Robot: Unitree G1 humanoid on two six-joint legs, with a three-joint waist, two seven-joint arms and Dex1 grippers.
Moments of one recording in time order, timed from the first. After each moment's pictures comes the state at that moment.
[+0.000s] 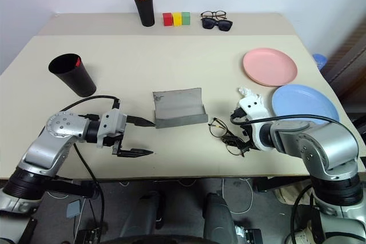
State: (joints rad) left arm -0.33 0.73 -0.15 -0.15 -0.31 0.17 -1.29; right arm -0.39 -0.75 -0.10 -0.50 0.67 1.57 0.43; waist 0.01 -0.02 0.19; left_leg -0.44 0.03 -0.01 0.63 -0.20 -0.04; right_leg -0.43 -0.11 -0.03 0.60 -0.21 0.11
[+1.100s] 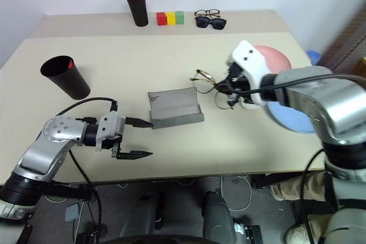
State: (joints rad) left arm -0.27 0.75 -0.13 -0.19 -0.32 0.17 -1.24; right arm -0.81 -0.85 0.15 -0.33 0.54 1.10 0.71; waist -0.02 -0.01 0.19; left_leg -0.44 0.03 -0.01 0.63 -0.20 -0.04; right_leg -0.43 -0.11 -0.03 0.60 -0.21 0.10
